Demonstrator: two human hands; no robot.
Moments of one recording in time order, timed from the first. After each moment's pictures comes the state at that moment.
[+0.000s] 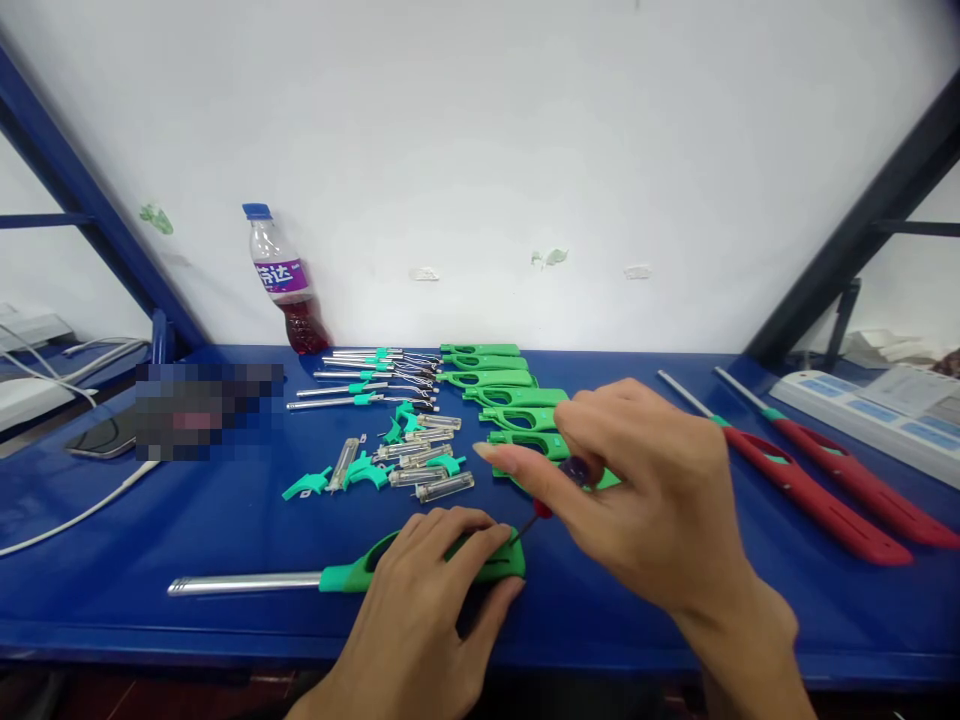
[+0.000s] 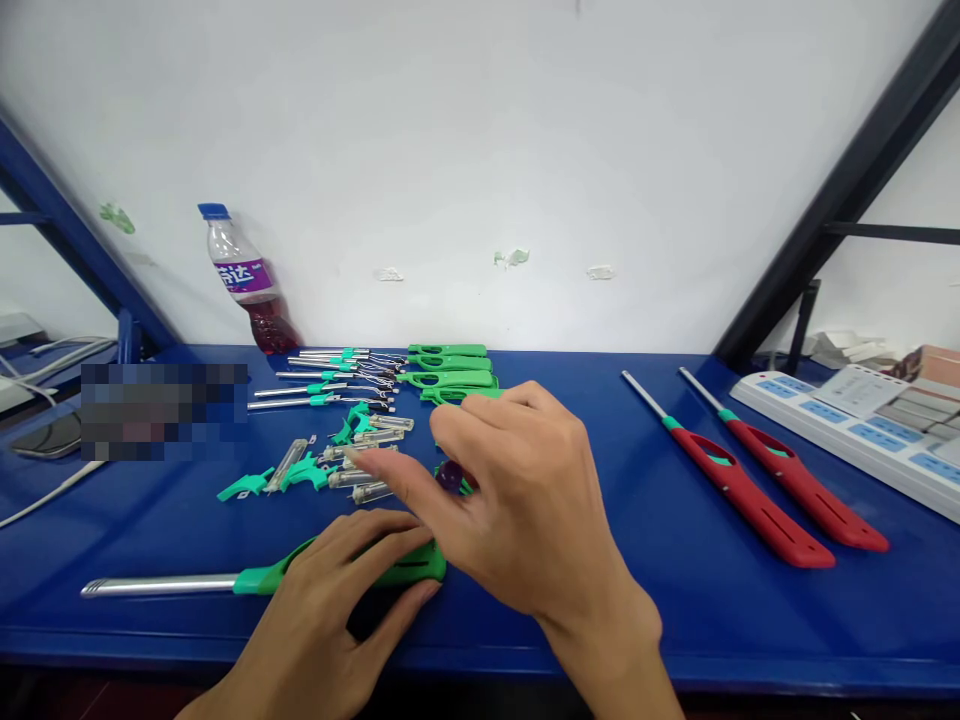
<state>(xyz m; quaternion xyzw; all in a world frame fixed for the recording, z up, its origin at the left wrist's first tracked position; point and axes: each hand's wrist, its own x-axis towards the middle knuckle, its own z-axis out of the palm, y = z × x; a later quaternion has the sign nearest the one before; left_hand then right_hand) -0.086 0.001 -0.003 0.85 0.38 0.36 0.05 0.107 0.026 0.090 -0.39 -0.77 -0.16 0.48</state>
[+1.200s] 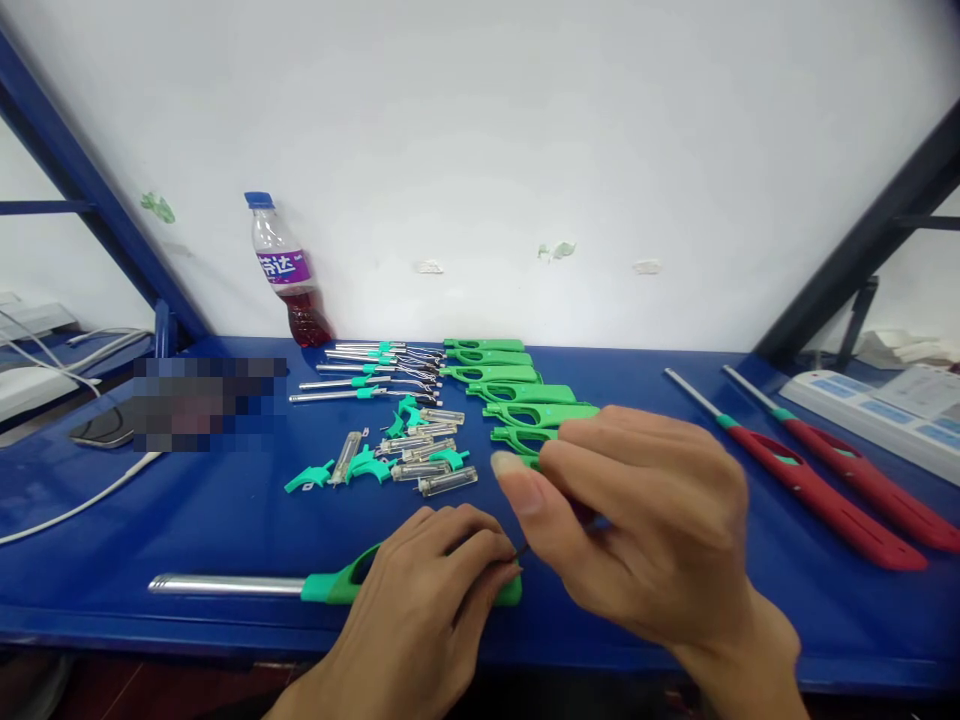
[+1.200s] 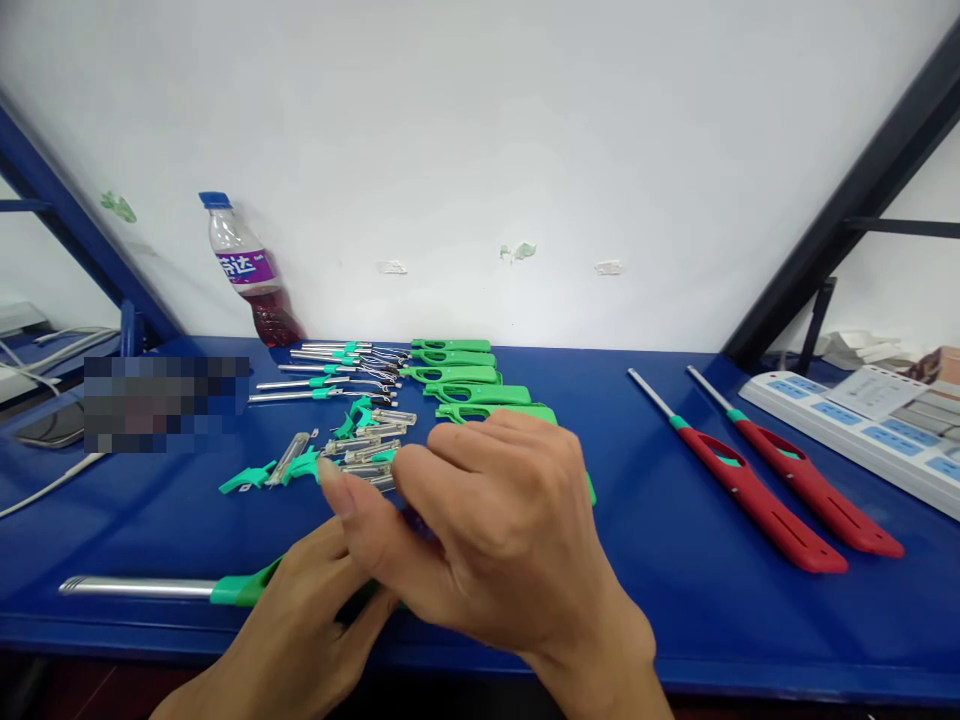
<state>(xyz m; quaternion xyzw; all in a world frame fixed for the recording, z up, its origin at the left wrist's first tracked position) -0.086 0.003 0.018 0.85 0.36 0.37 0.09 0.095 0.017 0.094 -0.35 -0.79 -0.15 0.47</state>
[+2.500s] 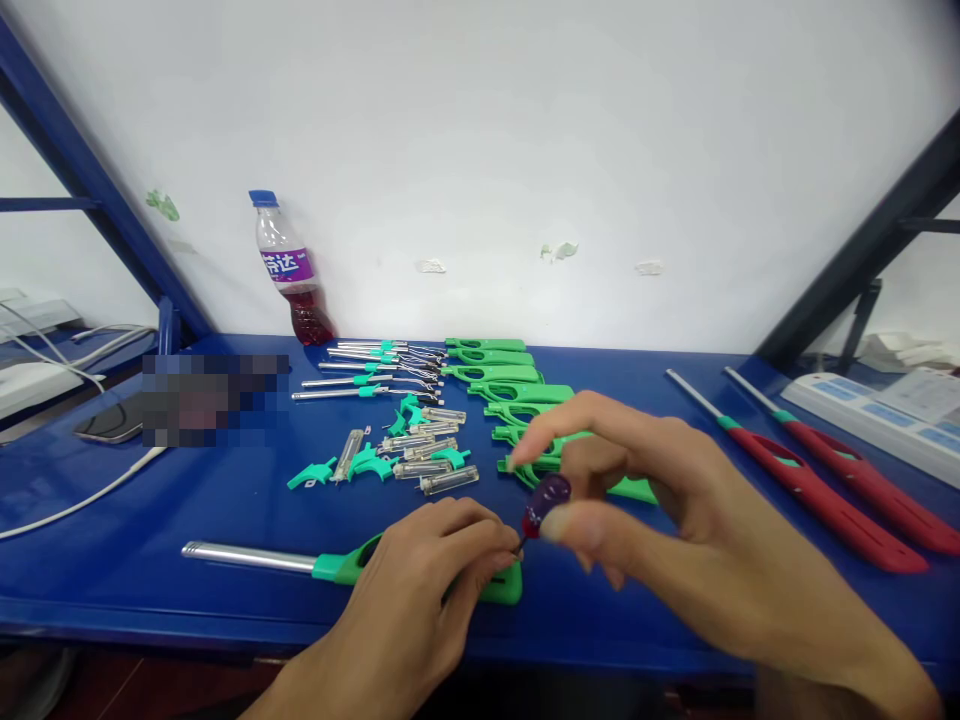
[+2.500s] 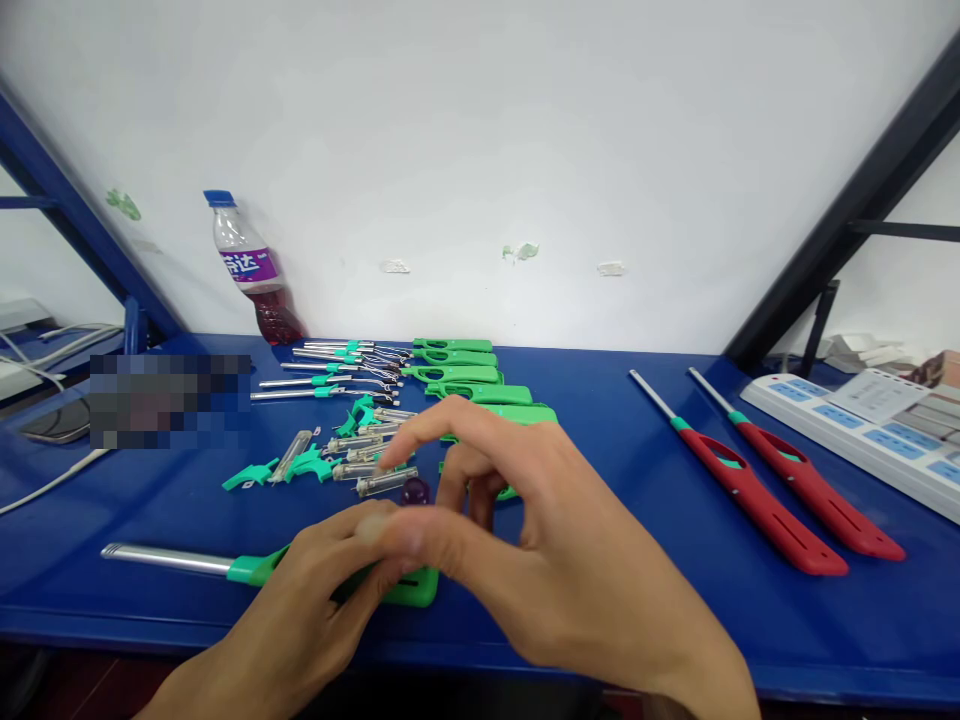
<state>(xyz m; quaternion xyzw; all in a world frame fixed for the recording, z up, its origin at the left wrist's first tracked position) -0.092 0.012 0.018 0.83 0.34 0.35 0.25 0.125 0.007 0.105 -0.37 -0.77 0.33 0.41</state>
